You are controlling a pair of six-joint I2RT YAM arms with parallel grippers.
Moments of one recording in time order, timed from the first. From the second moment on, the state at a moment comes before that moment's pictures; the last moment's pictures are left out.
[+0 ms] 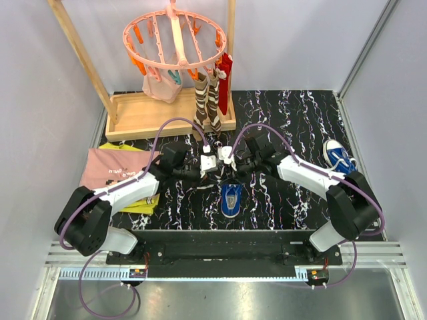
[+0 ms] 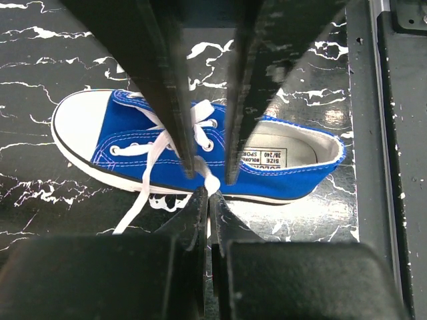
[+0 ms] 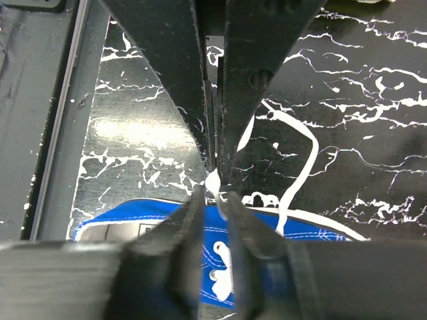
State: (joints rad) left arm -0.59 1.38 0.72 0.05 0.81 0.47; right arm 0.62 1.55 0.97 -0.23 -0.86 -0.70
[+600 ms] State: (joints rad) left arm -0.36 1.32 0.78 -0.20 0.69 0.51; right arm 0.63 1.51 0.94 -0.23 -0.85 -0.72
